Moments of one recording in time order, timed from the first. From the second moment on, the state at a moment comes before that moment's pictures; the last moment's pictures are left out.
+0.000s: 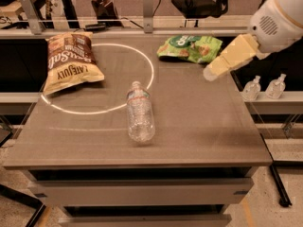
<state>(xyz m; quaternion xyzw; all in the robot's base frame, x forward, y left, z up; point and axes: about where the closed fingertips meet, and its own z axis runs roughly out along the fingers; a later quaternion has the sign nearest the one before) 0.522 -0.196 0.960 -0.29 0.93 0.10 0.20</state>
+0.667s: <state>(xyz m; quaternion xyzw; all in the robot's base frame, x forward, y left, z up) 0.544 -0.180 0.950 -0.25 0.95 0.06 0.19</state>
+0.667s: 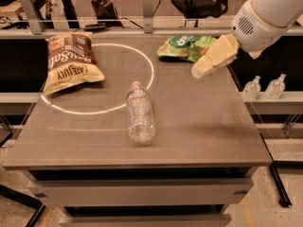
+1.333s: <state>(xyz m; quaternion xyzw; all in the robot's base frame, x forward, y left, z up) 0.509 -0.162 0.948 -0.23 0.96 0.08 0.10</state>
